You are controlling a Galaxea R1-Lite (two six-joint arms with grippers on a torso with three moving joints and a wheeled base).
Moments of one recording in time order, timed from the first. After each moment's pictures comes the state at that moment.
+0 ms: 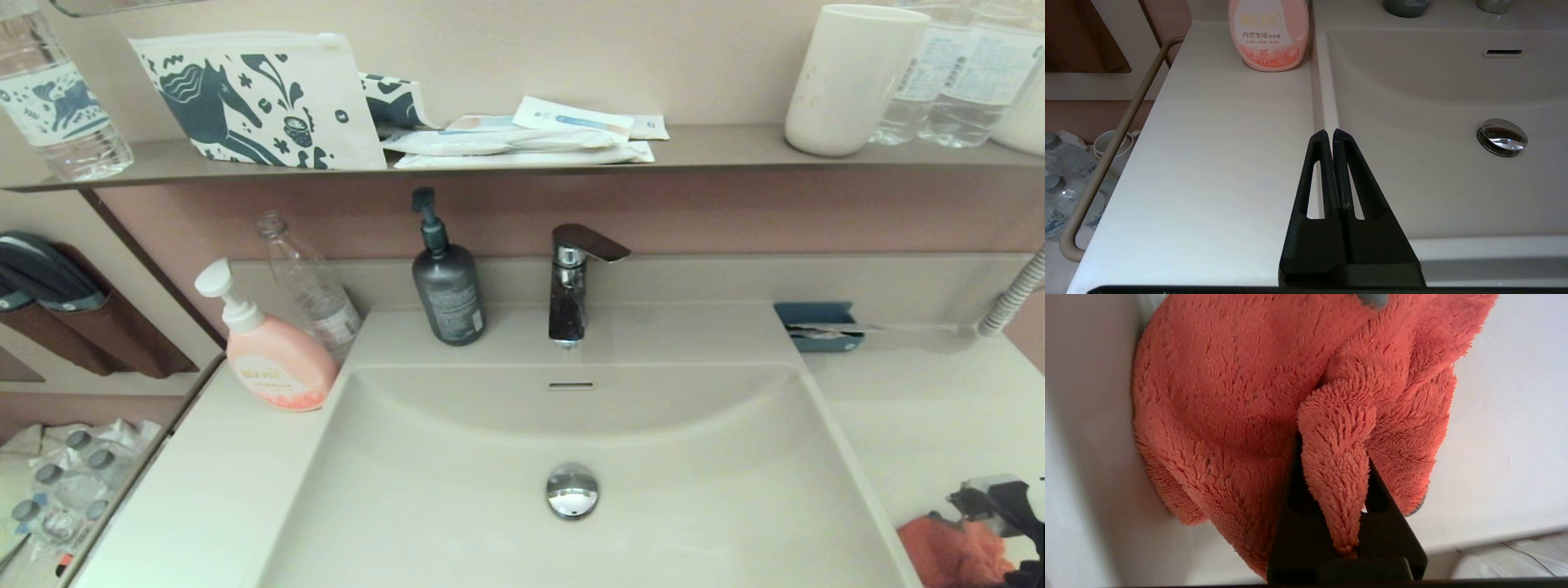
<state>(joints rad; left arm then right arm) 0.00 0.00 0.00 0.00 -0.03 -0.01 0.05 1.37 -0.23 -0.06 -0.21 -0.02</state>
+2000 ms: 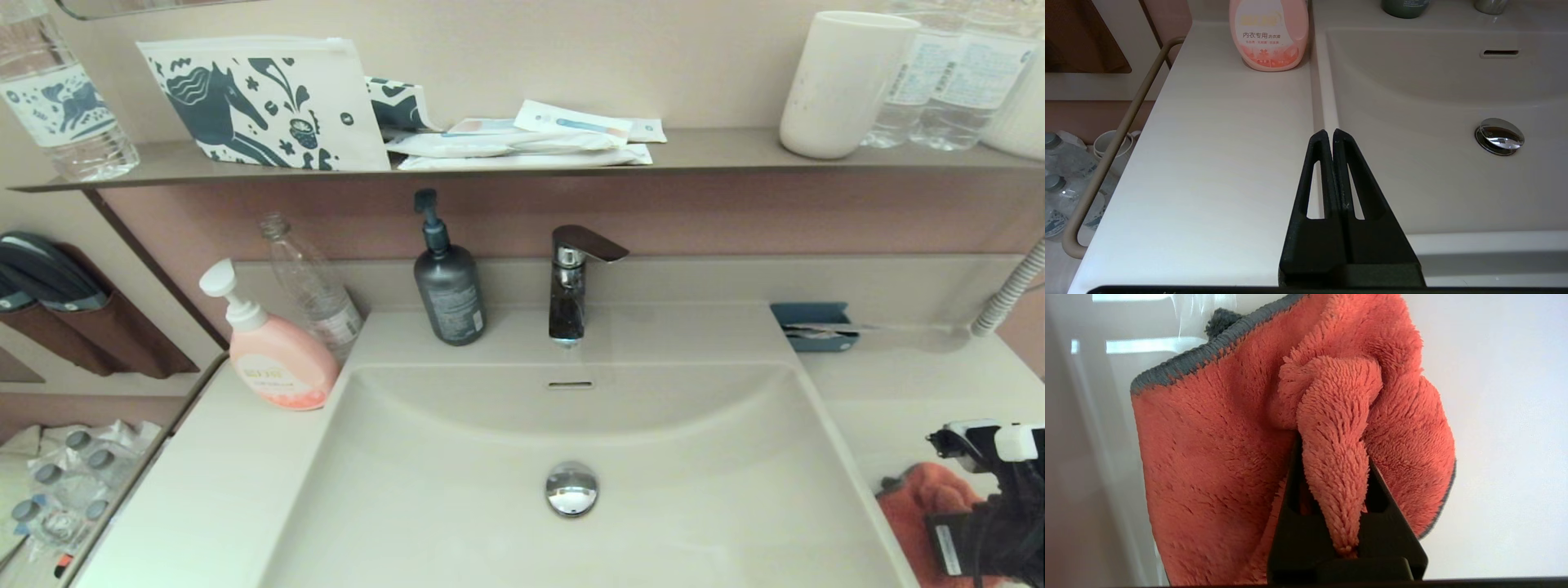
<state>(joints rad) 0.00 0.00 0.00 0.00 -0.03 -0.01 -0.02 1.62 -0.30 -0.44 -0.25 -0.04</state>
